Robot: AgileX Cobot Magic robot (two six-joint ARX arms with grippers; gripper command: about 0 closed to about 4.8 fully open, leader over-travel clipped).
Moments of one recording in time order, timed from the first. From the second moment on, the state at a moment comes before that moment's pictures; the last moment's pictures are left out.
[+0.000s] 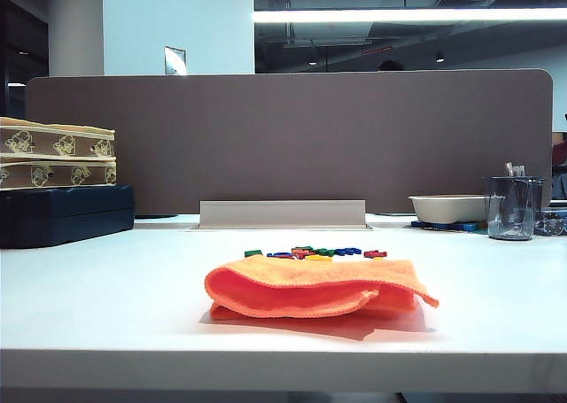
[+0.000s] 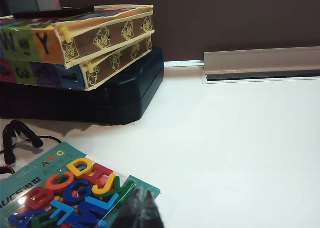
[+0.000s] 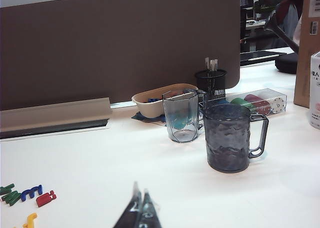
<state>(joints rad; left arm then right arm) 0.02 0.00 0.00 0.00 0.00 0.10 -0.01 0.00 0.01 0.12 0.05 0.13</state>
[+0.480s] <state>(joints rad) 0.02 0.00 0.00 0.04 0.00 0.10 -0.01 0.00 0.01 -0.06 0.05 0.13</state>
